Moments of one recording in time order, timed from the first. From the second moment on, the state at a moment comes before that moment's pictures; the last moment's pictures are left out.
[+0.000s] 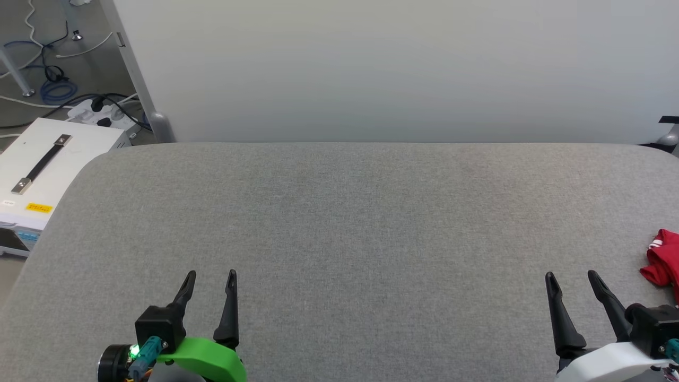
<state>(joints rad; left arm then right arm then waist) -0.01 0.31 -0.34 0.15 -0.45 0.17 -0.25 0.19 -0.07 -0.05 -0.19 0.17 0.13 0.01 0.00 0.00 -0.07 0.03</state>
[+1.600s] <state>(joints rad) -0.01 0.25 -0.26 0.12 -0.34 0.13 -0.18 0.16 -0.07 -0.04 -0.14 0.13 0.13 0.02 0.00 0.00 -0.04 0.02</state>
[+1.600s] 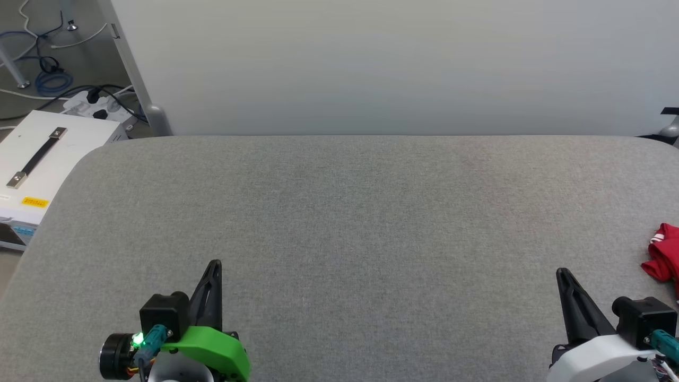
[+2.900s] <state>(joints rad) -0.01 0.16 -0.15 0.07 -0.20 0.07 -0.10 0.10 -0.06 -0.02 -0.08 0.08 0.13 0.01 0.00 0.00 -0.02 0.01</state>
